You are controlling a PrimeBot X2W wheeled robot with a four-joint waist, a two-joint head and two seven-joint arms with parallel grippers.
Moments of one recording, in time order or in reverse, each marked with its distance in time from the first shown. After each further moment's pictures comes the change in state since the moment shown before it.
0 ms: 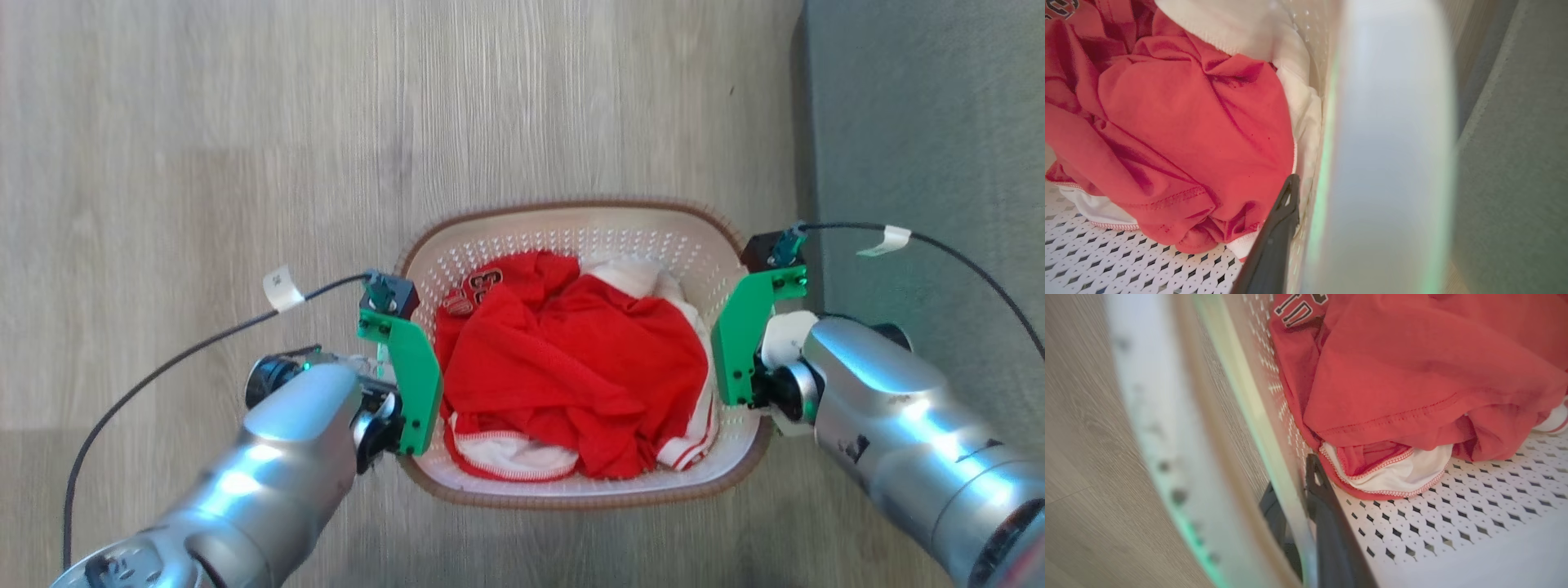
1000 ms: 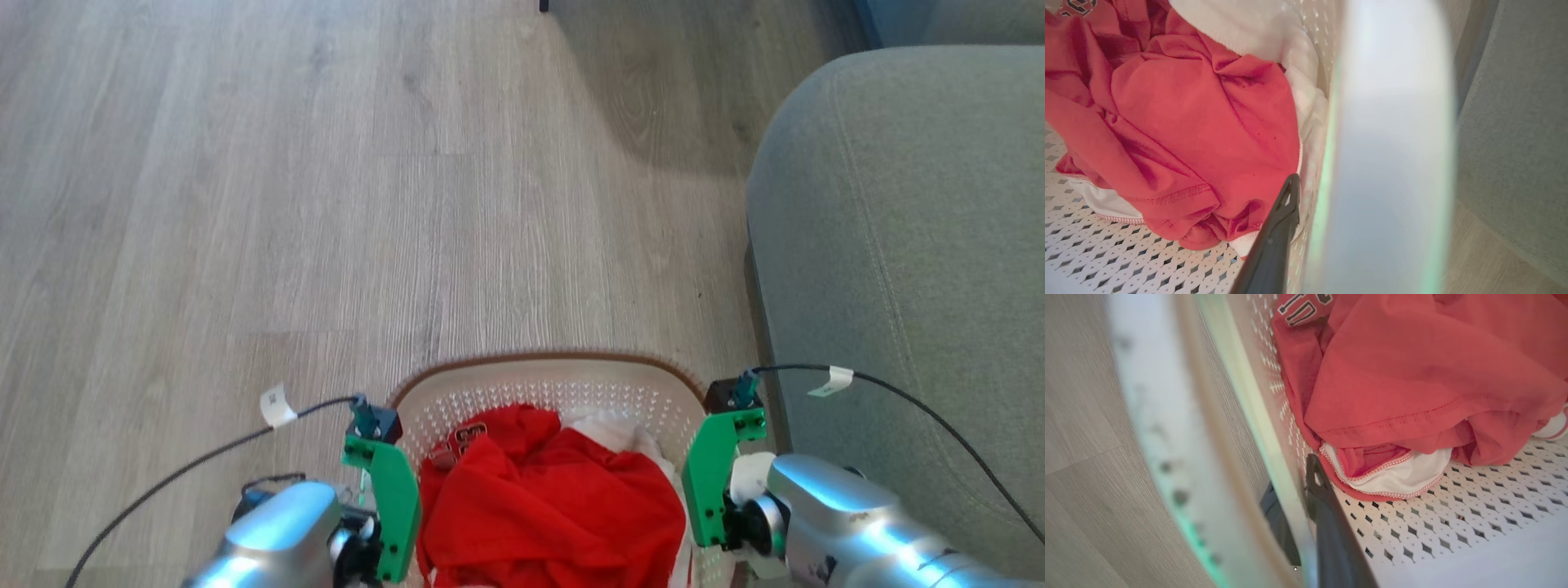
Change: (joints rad) left arm 0.216 0.085 -0.037 -0.087 -0.051 -0.007 0.098; right arm 0.204 0.048 0.143 -0.010 0.149 -0.009 -0.009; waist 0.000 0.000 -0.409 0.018
